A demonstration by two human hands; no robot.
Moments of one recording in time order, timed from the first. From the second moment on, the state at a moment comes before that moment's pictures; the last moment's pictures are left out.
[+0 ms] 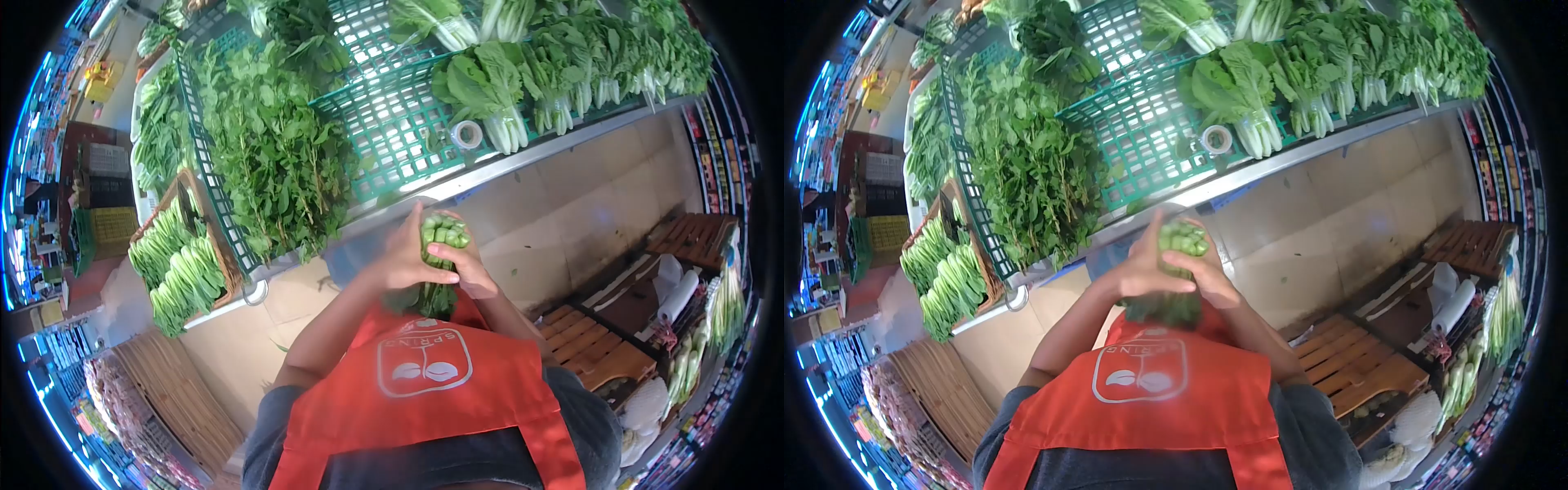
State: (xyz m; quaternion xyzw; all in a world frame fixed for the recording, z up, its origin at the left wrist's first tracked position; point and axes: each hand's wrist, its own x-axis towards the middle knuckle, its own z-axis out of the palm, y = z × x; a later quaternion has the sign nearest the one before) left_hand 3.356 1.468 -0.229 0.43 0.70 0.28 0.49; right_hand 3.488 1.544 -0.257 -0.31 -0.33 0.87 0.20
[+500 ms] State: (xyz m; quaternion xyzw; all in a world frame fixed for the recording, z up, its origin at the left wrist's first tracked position) left_hand 3.369 1.441 -0.195 0.28 0.58 0.52 0.56; right_hand 3.464 1.538 -0.208 -0.24 -0.50 0.81 0.17
